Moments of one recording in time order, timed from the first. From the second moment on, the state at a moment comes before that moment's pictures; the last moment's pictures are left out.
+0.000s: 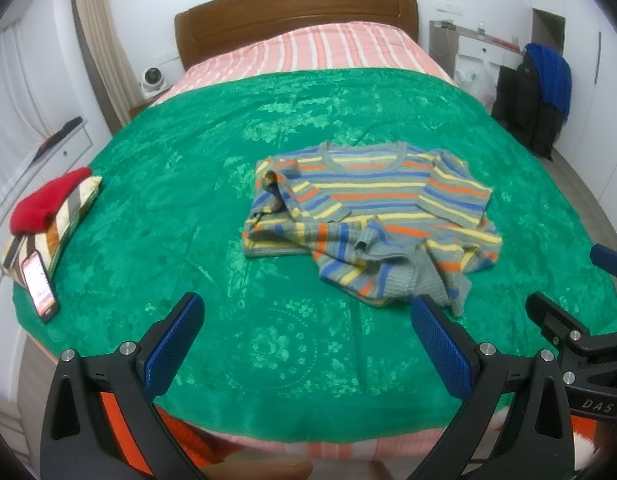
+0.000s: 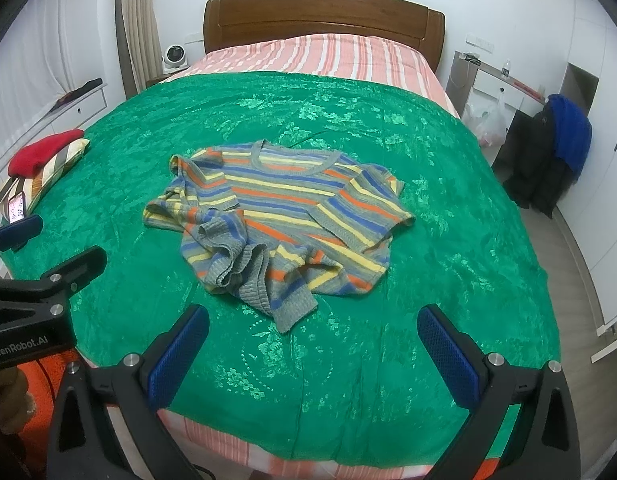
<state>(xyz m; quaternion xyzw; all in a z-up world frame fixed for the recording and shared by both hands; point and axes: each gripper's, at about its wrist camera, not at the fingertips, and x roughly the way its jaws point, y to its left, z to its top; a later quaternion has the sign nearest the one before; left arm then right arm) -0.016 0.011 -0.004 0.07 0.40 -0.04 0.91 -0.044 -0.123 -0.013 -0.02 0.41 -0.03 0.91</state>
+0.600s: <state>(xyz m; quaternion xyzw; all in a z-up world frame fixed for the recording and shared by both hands) 0.004 0.021 -0.035 0.06 0.42 -0.05 0.90 -0.038 -0.130 -0.023 -0.01 0.42 -0.04 0.91</state>
